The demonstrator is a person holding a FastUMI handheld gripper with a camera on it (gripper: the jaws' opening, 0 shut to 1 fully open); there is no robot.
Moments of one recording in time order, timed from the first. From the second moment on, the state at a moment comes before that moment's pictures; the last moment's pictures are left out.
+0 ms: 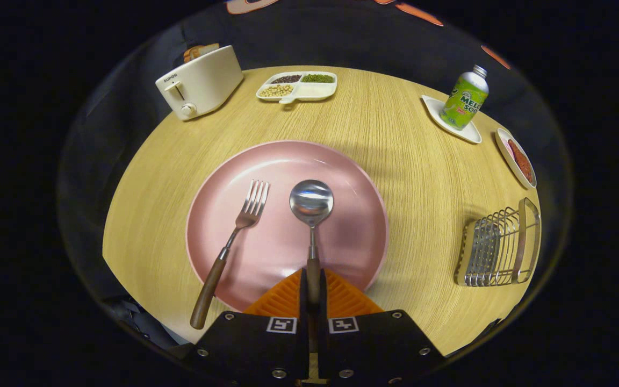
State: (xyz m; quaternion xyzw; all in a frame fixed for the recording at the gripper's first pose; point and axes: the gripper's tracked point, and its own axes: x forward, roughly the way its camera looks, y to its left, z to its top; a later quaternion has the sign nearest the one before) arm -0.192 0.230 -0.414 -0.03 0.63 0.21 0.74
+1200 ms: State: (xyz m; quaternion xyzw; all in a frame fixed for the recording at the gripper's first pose) arm -0.146 0.041 -0.307 -0.01 0.58 0.08 0.81
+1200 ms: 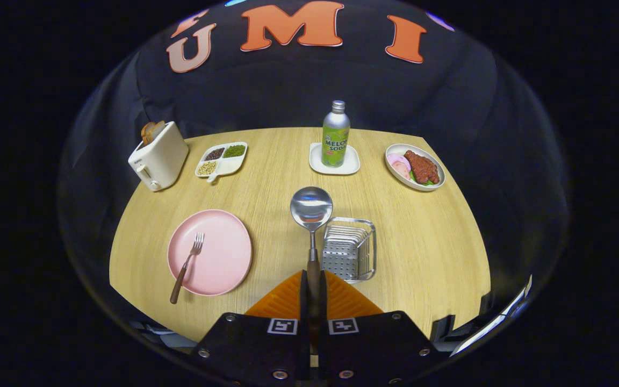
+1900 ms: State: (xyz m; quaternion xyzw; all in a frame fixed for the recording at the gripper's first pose) arm -0.154 -0.011 -0.346 -0.12 0.69 0.12 0.70
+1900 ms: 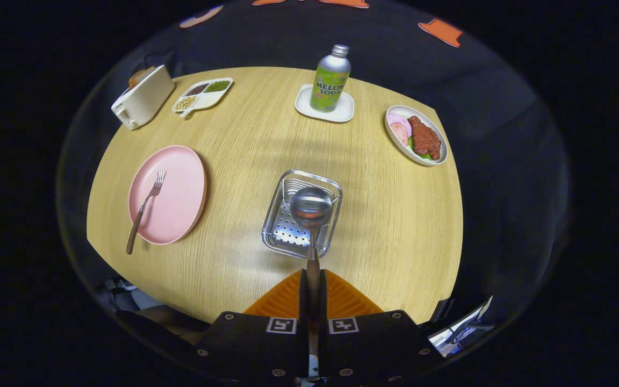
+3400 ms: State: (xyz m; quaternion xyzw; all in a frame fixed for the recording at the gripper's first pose) arm -0.009 0.025 -0.210 0.01 0.33 0.04 0.94
